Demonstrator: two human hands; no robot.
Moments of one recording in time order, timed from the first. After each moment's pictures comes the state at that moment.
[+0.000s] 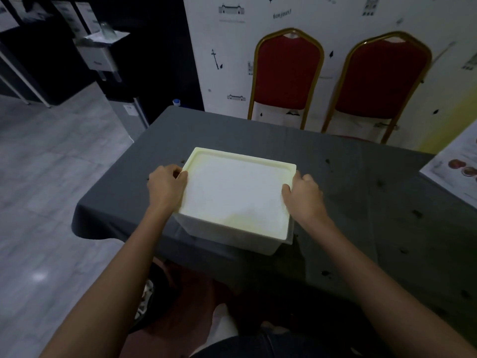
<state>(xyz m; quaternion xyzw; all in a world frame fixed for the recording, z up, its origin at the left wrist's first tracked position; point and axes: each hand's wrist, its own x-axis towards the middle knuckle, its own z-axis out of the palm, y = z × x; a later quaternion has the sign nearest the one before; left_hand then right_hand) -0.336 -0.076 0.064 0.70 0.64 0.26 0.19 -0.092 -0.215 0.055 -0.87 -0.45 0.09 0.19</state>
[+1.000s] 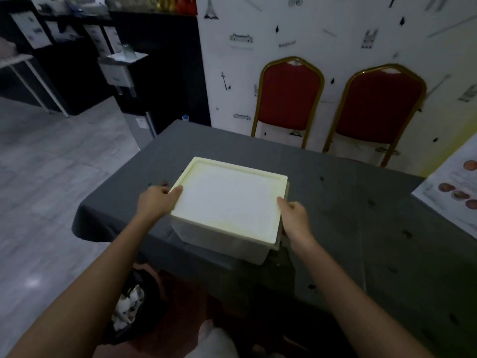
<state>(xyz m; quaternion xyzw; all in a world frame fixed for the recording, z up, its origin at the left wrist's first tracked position) -0.354 -0.101 0.058 0.66 0.68 0.14 0.29 -0.096 -0.245 0.046 -0.75 -0.20 0.42 0.47</state>
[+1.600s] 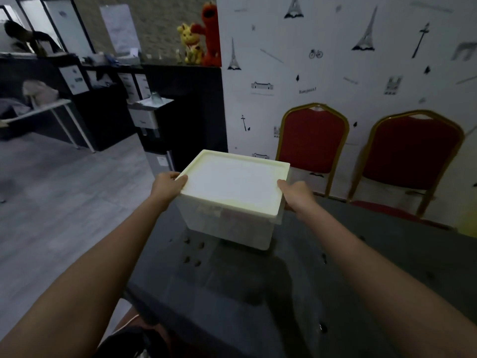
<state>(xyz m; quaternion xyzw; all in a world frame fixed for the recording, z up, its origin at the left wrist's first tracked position) -0.358 0.065 0.137 0.62 0.62 0.33 0.33 -0.084 -0.041 0.128 -0.76 -0.35 0.35 0.43</state>
